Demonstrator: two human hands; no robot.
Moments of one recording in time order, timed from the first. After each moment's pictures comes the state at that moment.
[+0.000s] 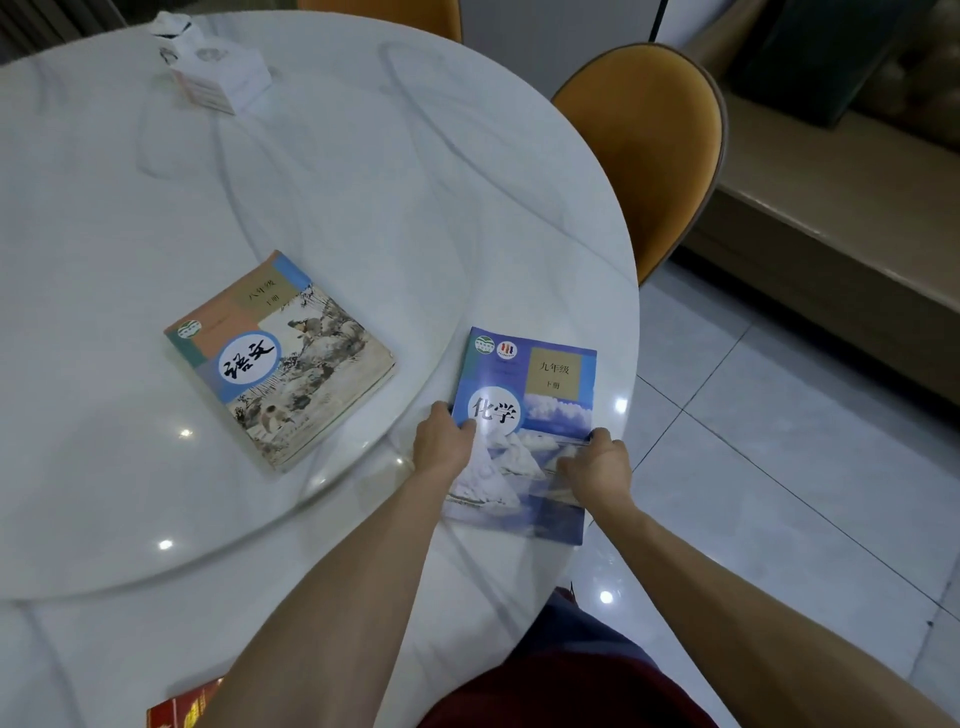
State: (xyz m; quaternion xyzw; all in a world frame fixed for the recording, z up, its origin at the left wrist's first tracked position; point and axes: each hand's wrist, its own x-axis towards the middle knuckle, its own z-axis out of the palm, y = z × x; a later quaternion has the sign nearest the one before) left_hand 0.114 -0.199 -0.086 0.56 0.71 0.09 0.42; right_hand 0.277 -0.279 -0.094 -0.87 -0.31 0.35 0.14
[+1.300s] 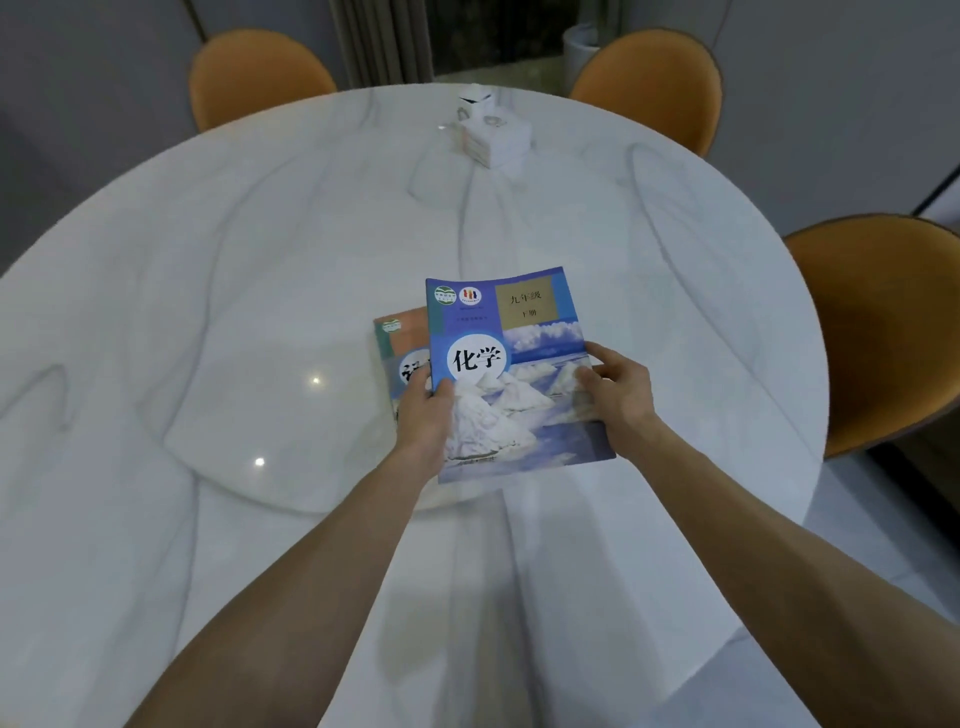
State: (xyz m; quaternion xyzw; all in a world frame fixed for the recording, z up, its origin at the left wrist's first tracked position) left_hand -0.016 -0.145 -0.003 0.25 0.68 0.53 0.44; right_hand 0.179 -0.090 0.008 -0.63 -0.42 0.53 0.38
